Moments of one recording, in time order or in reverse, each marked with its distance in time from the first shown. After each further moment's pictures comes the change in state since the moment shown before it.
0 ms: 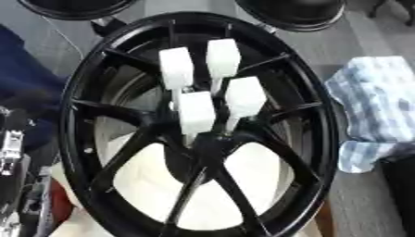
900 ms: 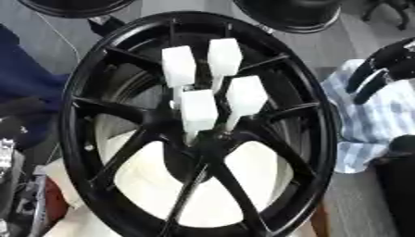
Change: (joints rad) left arm 0.007 0.015 -0.025 0.000 0.000 0.008 -0.031; right arm -0.232 -0.129 0.192 -0.001 0.025 0.077 0.361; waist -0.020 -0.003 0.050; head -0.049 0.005
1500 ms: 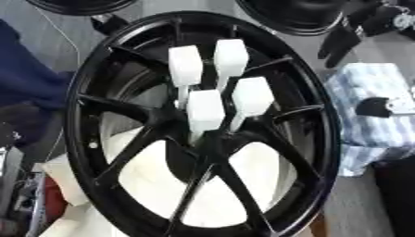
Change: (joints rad) left arm -0.008 0.002 -0.013 0.000 0.000 0.005 -0.018; right arm -0.175 0.028 0.092 0.000 -0.157 0.231 -0.041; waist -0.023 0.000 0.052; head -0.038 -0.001
